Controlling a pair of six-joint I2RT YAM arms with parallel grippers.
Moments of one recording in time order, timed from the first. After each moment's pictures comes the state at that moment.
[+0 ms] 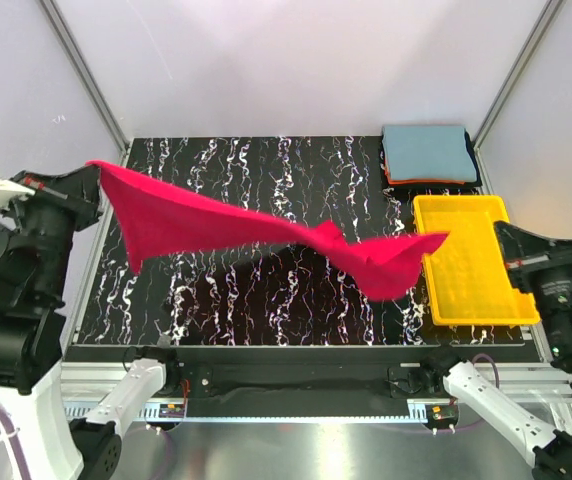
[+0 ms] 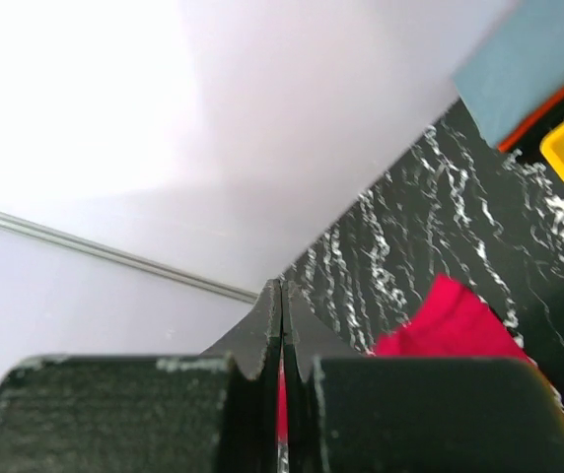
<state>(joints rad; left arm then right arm) -0.11 0.84 1.76 -0.84 -0.17 -0.56 0.56 0.57 1.51 -0.98 0.58 1.02</state>
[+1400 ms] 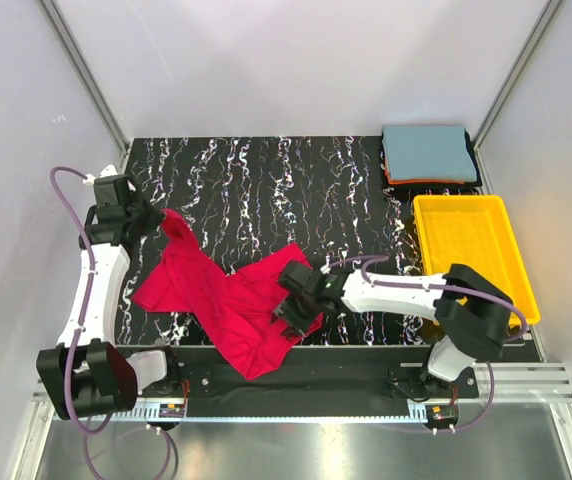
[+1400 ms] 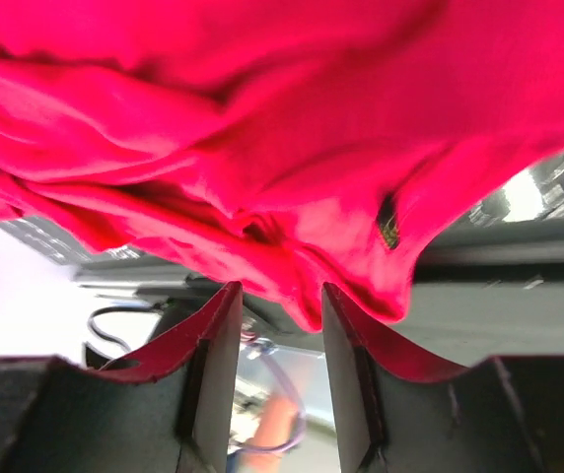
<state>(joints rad) 0.14 1.15 1.02 -0.52 0.05 -0.58 1.09 1.60 0.97 -0.48 -0.08 1.75</state>
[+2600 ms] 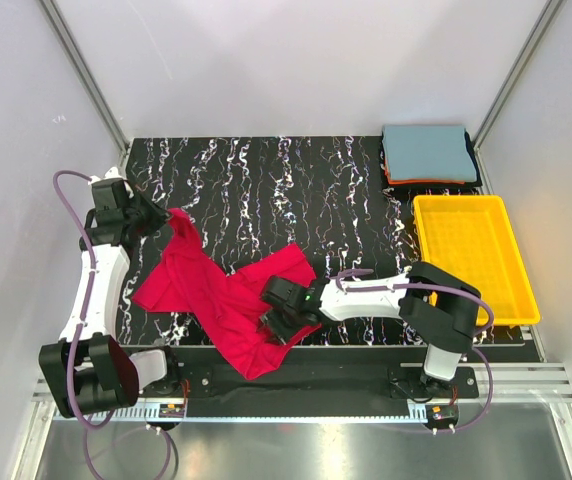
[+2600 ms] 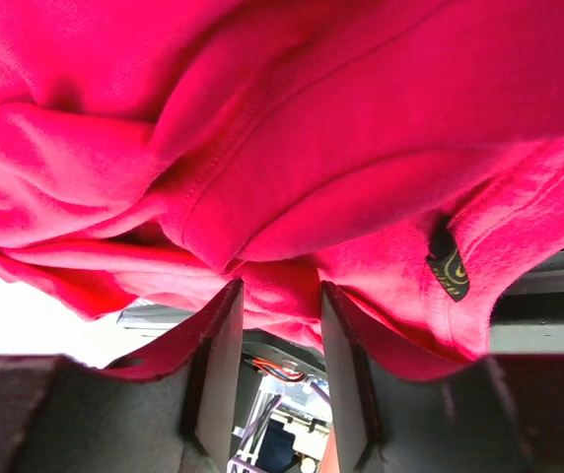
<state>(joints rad) 0.18 1.18 0.97 -0.44 0.22 -0.58 1.19 1.78 1.01 -0.36 -0.04 2.04</state>
